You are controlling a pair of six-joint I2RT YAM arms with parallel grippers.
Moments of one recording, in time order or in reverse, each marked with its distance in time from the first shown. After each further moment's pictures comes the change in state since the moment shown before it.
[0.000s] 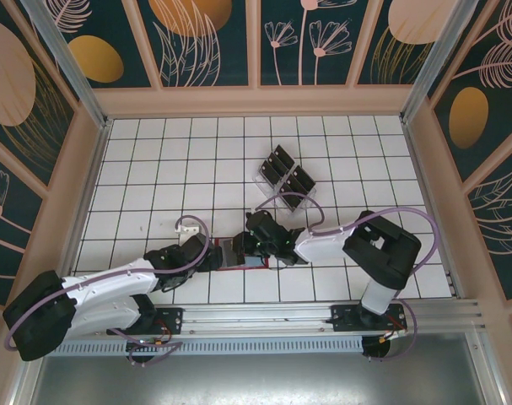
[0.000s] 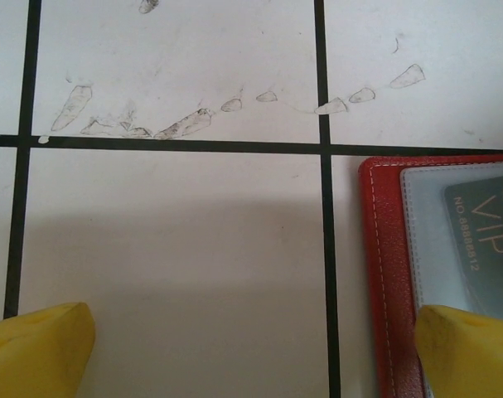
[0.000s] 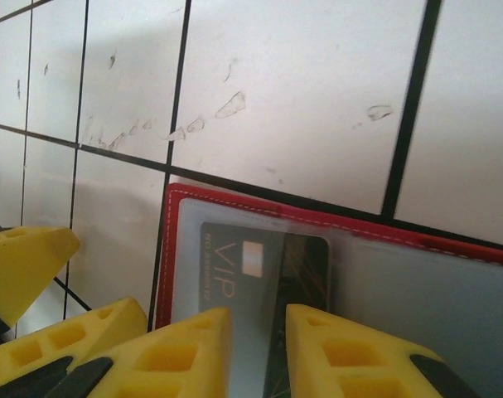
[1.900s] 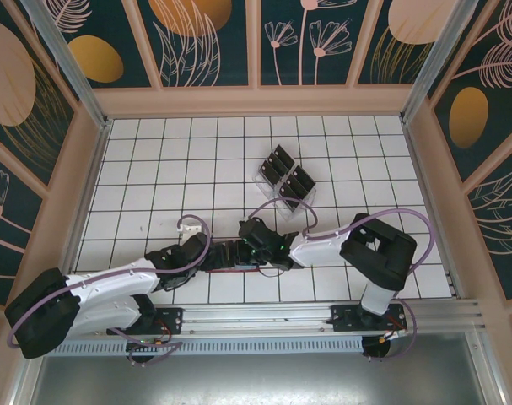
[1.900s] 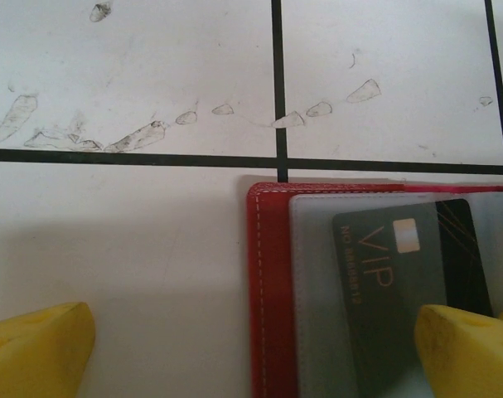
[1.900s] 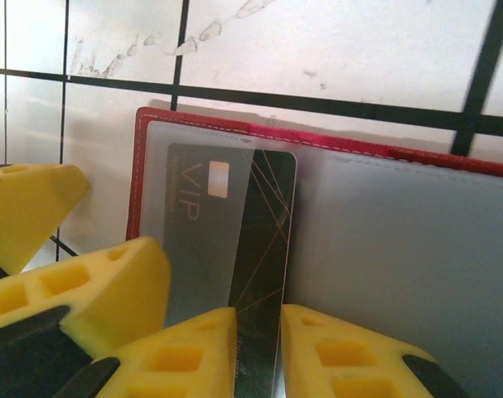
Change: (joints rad) left arm 0.000 0.025 -0.012 0.091 0.031 -0.006; right arm 0.068 0.016 0.027 -0.062 -0.011 0.026
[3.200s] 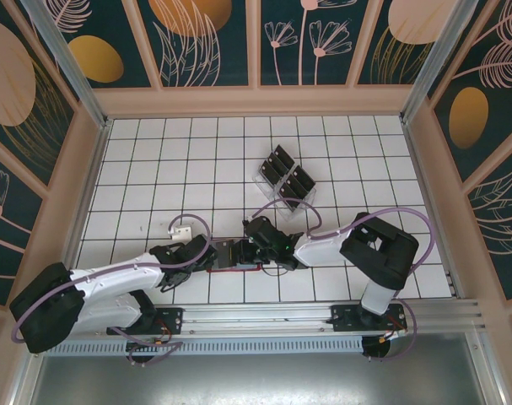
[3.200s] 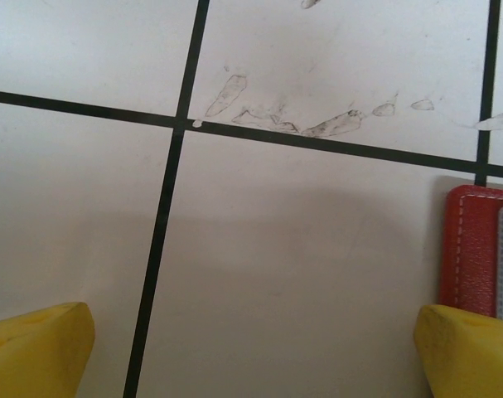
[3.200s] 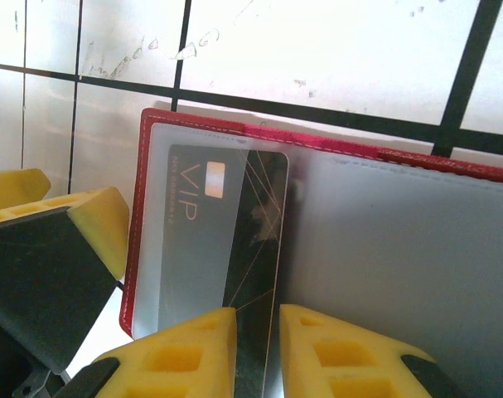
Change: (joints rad) left arm 0.000 0.057 0.066 -0.267 -0.166 -0.135; right arm -0.044 -0.010 -0.066 0.095 -0.053 -0.034
